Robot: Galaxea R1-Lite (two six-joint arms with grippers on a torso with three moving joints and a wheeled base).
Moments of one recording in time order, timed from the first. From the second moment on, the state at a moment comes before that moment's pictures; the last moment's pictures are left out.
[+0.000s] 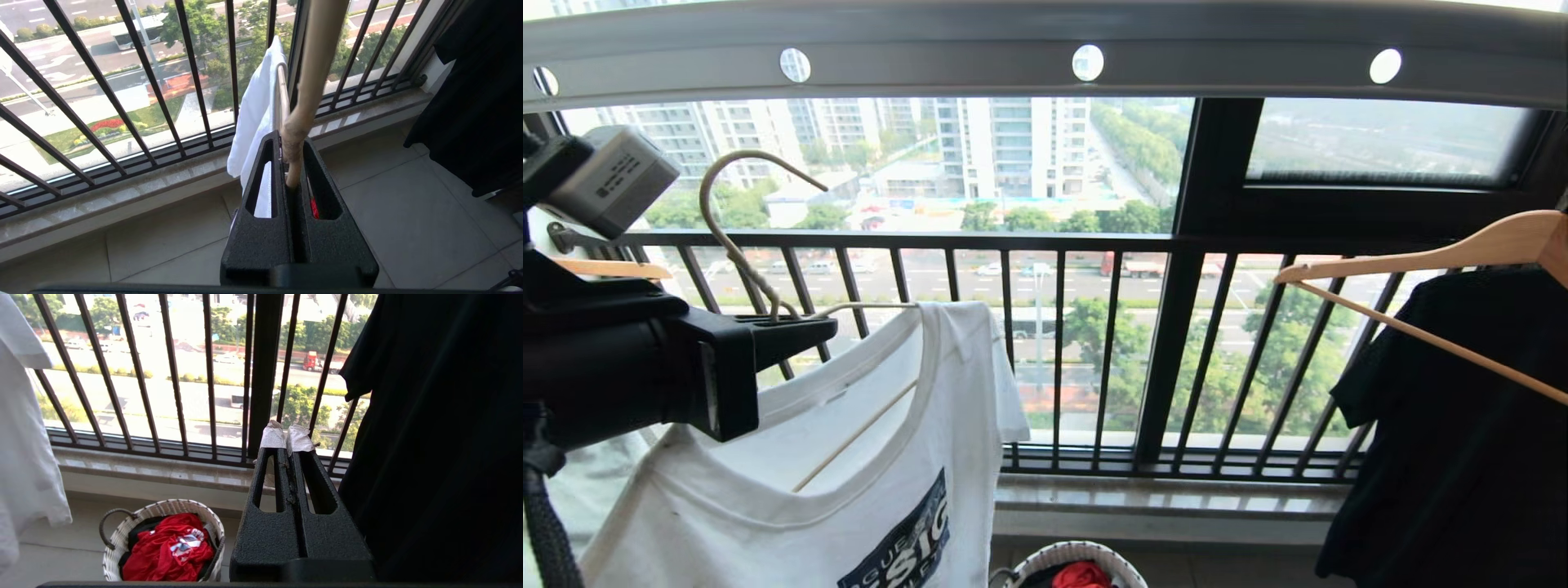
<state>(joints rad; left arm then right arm) -0.52 1.13 -0.93 0.04 0.04 -0.06 0.00 0.00 0.00 0.00 0.02 -0.05</state>
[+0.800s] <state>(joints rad) -0.53 1.53 -0.73 -0.55 0.04 -0.15 0.00 0.00 0.00 0.00 0.02 -0.06</state>
